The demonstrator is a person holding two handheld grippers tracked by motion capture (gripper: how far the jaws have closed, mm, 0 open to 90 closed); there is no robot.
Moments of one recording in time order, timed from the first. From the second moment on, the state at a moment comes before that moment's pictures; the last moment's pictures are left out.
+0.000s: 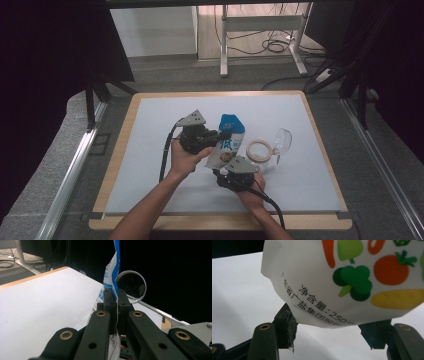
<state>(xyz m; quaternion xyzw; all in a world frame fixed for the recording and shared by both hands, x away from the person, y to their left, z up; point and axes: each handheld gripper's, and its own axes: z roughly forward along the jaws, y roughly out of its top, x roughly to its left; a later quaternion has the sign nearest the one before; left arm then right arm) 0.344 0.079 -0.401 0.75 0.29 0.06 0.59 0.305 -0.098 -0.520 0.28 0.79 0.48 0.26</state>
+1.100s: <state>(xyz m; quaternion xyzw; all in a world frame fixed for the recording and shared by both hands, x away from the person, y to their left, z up) 0.349 0.066 -0.395 0.77 0.27 0.04 0.58 0.294 -0.105 -0.521 0.29 0.78 0.49 0.25</state>
